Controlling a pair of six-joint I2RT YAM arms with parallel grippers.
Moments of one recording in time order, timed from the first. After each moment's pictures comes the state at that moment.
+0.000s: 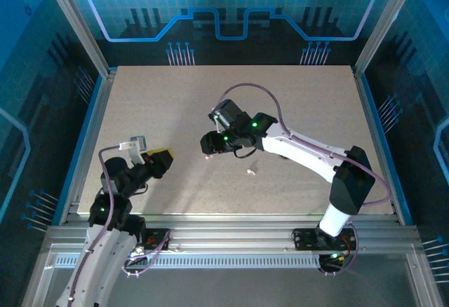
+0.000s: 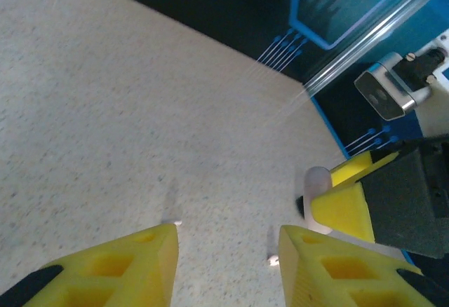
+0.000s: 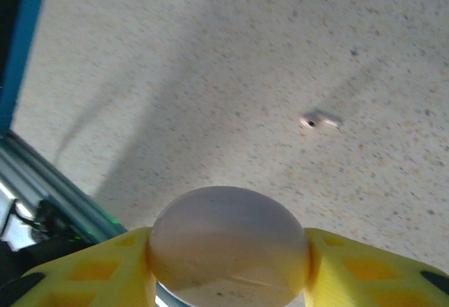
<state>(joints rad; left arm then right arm) -0.12 0.34 0.36 -0.25 0.39 -0.58 0.87 1.68 1.47 -0.70 -0.17 0.62</state>
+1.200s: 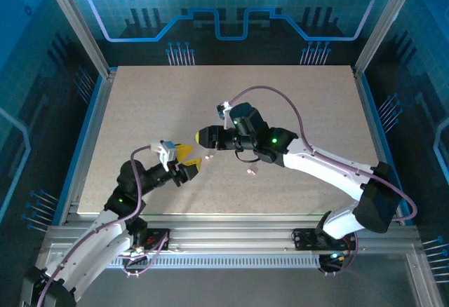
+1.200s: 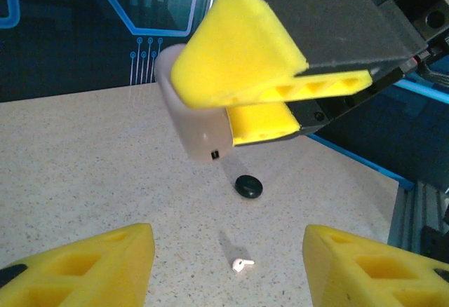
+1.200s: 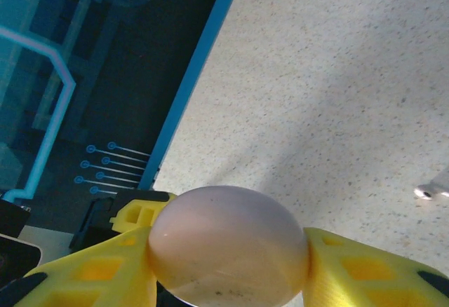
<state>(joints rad) -0.42 0.54 0.23 0.31 0.46 -0.22 0.89 1.46 1.21 -0.24 -0.22 0.80</state>
